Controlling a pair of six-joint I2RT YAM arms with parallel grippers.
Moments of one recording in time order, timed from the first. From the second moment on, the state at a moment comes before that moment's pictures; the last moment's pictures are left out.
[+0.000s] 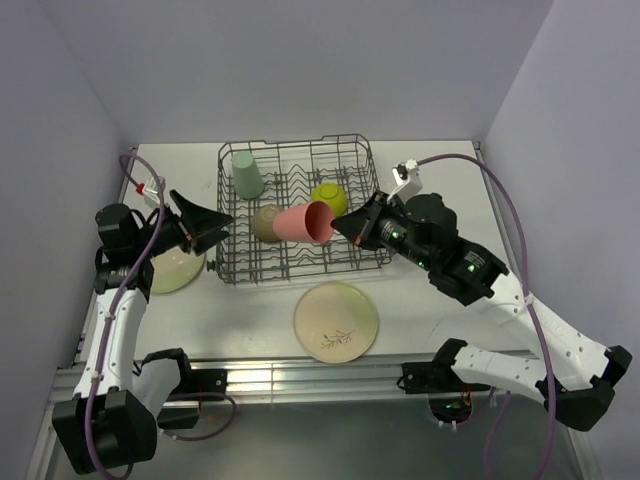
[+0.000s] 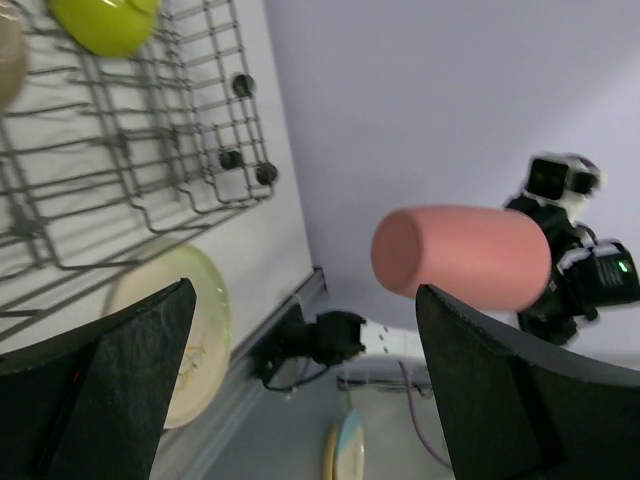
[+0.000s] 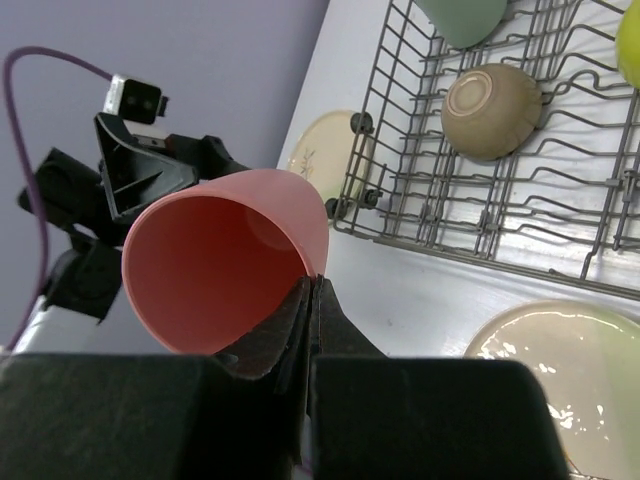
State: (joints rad) left arm 0.17 0.91 0.74 -0.14 1.01 -0.95; right arm 0.83 0.98 1.13 -0.41 0.09 0.87
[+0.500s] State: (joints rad) left arm -0.06 0.93 0.66 0.49 1.16 -1.35; right arm 0.71 0.92 1.07 -0.40 -0.14 0.88
